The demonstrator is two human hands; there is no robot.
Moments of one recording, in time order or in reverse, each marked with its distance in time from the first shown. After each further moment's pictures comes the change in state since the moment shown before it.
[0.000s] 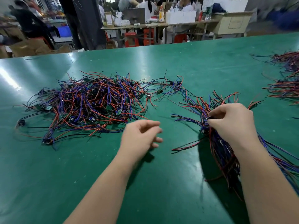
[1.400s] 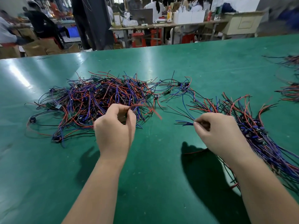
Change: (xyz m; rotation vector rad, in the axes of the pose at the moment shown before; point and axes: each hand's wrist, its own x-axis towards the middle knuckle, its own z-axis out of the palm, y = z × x) left_hand 0.009 0.013 -0.047 0.578 0.626 0.656; right_hand -0.025 -0.033 0.015 0.044 -0.157 -0.249
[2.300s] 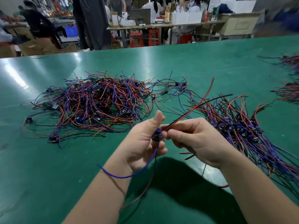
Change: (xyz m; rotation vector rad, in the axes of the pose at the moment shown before) left_hand -0.018 0.047 0.007 -0.949 -0.852 -0.949; right_hand -0.008 -0.026 0.015 1.165 -0.532 0.043
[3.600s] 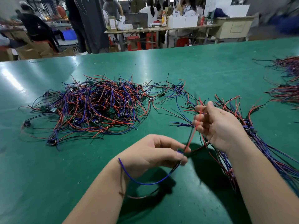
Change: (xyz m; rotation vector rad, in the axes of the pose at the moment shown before) left_hand -0.005 -0.013 -0.003 0.343 -0.405 -0.009; right_hand 0.006 -0.012 -0.047 0.275 0.643 0.130
